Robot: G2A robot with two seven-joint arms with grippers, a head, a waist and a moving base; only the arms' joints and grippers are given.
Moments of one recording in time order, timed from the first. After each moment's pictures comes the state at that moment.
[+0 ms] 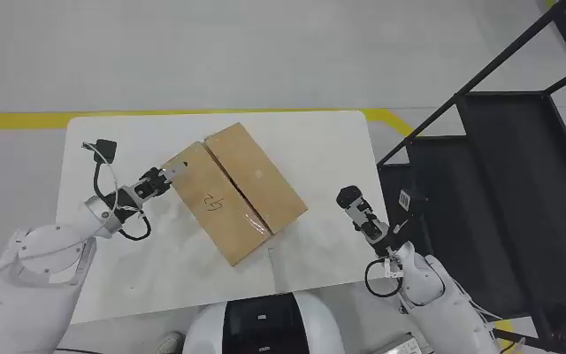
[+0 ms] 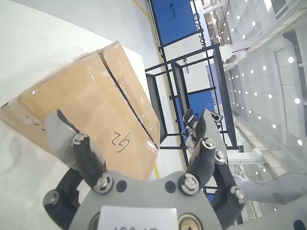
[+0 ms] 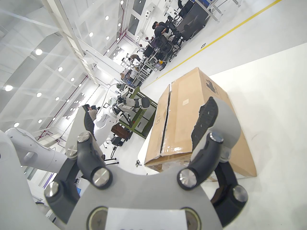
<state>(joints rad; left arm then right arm) 1.40 -0.91 -1.48 -1.84 -0.05 -0.09 -0.69 -1.75 -1.08 1.42 -1.73 -0.15 -0.83 0.08</state>
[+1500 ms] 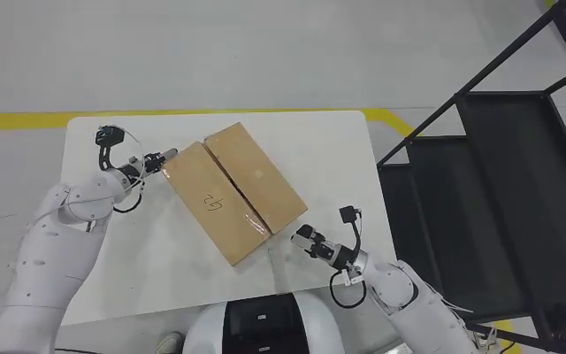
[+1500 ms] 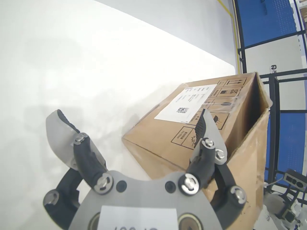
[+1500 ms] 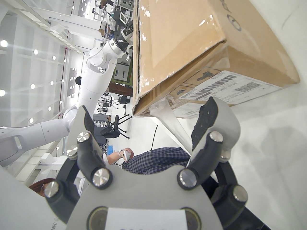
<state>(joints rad) 0.96 -0.99 -1.16 -1.21 0.36 -0.06 -0.58 -1.68 -1.09 1.22 -1.67 -0.06 -0.54 0.42</state>
